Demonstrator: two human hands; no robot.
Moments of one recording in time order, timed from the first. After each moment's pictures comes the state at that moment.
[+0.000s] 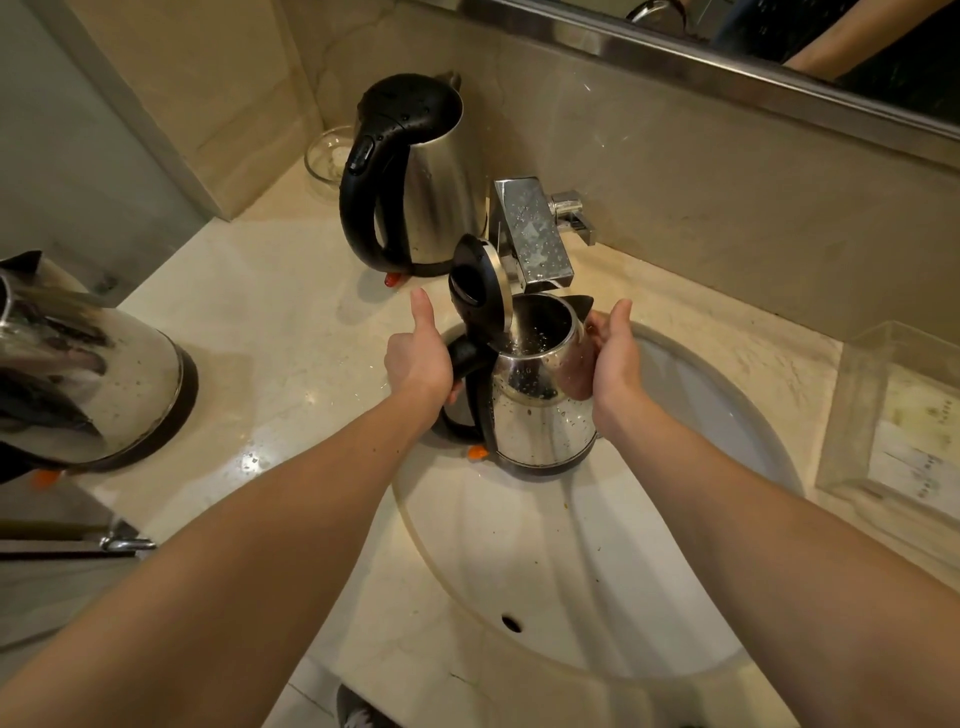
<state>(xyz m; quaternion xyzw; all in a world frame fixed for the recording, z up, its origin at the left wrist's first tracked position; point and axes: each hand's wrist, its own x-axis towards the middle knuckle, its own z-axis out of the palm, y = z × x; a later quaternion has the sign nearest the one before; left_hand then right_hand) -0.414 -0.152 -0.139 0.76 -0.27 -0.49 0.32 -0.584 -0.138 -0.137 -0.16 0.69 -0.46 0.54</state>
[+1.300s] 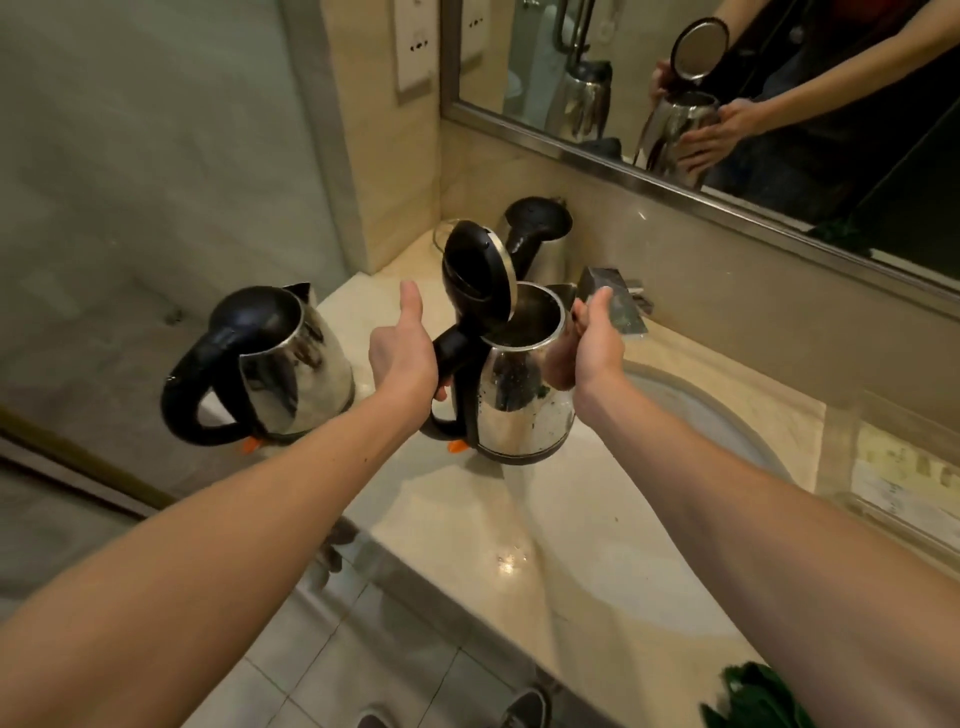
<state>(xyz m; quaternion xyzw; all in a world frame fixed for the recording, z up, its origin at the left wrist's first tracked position) -0.266 -0.078 0.001 0.71 -0.24 -0.47 0.46 -0.435 -0.101 -0.013 -0.26 0.63 -0.49 0.55</state>
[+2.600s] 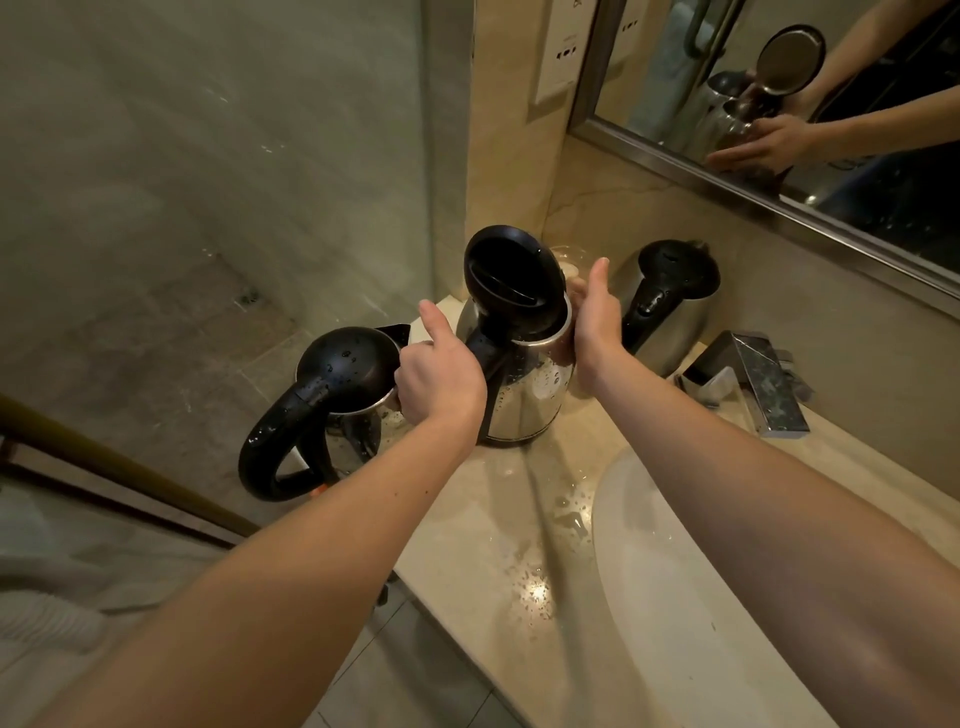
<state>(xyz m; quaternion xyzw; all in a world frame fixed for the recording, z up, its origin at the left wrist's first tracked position) -0.199 -0.147 -0.012 0.79 -0.17 -0.32 0.49 -0.310 -0.228 -0.015 -0.33 0.63 -0.43 0.56</state>
